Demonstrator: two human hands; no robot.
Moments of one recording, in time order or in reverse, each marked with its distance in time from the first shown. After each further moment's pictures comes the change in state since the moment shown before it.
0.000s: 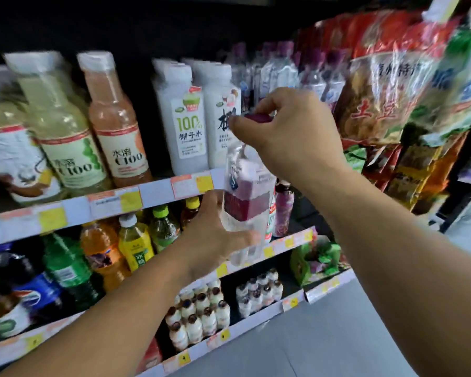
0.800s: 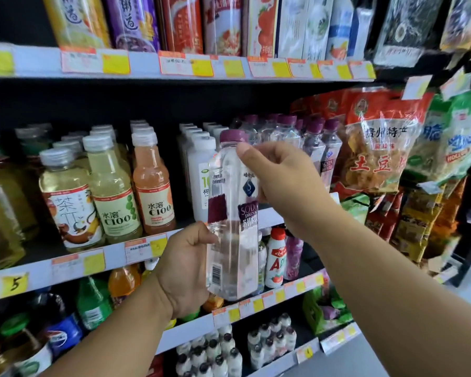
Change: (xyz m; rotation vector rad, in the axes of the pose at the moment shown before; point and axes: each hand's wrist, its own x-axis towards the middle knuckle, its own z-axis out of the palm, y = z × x) left_hand -0.024 0.047 -0.044 -0.861 -0.118 -0.185; right_hand 0.007 -0.032 -0.003 0.561 -0.171 0.170
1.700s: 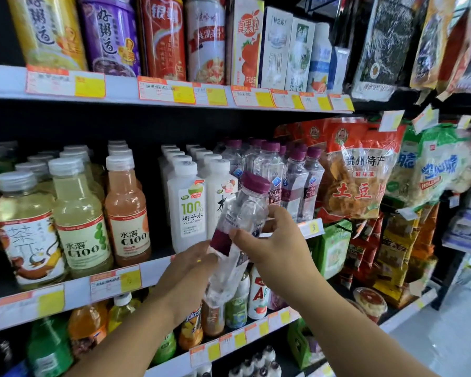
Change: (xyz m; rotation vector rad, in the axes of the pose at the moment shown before) left_hand 0.041 0.001 -0.005 0.845 0.227 0.219; right_hand -0.014 0.052 -0.008 -0.149 0.071 0.087
